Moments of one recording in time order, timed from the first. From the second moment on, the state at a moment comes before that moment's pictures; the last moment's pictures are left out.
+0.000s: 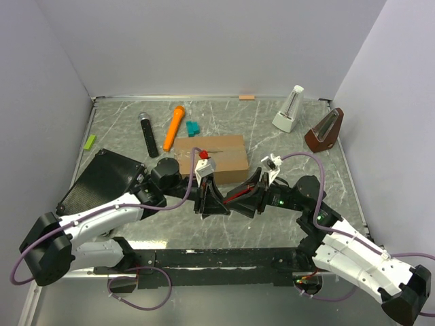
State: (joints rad) left arm -0.84 1.15 0.68 0.38 0.91 -0.45; right arm 0.74 0.65 0.52 0.22 -0.63 0.60
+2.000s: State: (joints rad) left arm -0.82 1.24 0.66 0.61 0.88 -0.60; right arm 0.74 0.76 0.49 0.38 -0.42 0.71
